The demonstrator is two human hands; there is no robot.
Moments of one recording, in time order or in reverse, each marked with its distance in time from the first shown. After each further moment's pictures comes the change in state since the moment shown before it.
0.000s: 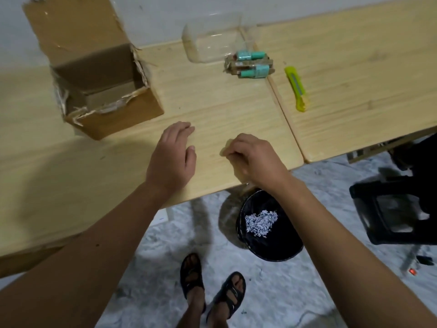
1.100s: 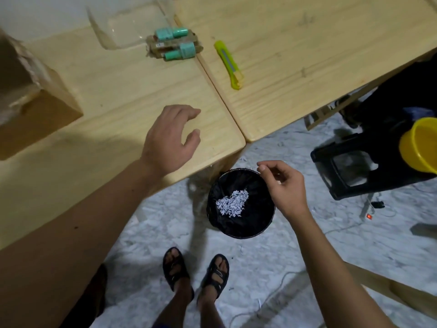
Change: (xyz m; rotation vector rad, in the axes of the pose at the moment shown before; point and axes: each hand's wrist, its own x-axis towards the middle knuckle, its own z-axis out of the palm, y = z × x) left_hand 0.059 0.097 0.062 -0.171 -0.131 0.199; right_hand -0.173 0.055 -0.054 0.384 0.452 0.862
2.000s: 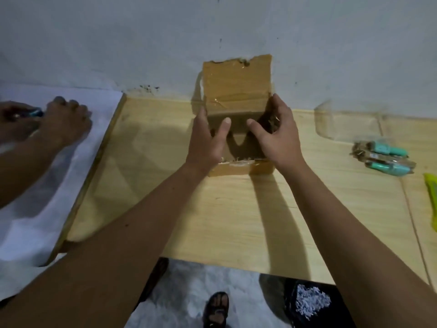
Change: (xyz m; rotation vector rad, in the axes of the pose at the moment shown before) left_hand -0.068 -0.176 -0.254 -0.266 0.636 -0.767; right_hand 0.057 -0.325 0.363 0.047 -0.561 -0.450
